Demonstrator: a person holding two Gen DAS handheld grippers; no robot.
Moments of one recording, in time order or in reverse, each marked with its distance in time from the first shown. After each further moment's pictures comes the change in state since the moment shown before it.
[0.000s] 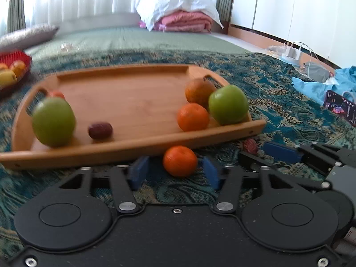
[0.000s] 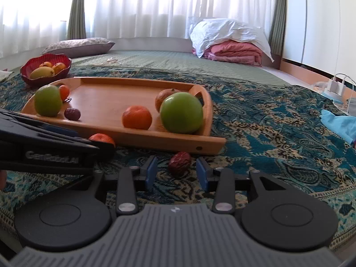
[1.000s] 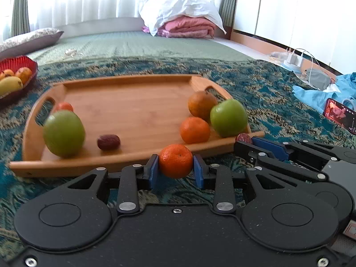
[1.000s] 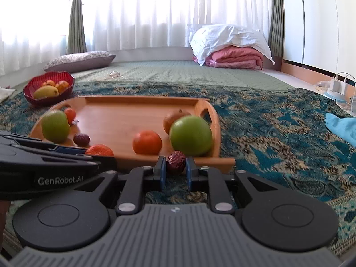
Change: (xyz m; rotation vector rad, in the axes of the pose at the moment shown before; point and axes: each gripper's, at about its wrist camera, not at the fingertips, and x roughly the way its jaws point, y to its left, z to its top) left arm -0.020 0.002 0.014 0.006 -0.046 0.033; right arm -0.004 0.004 0.026 0.065 -0.049 0.029
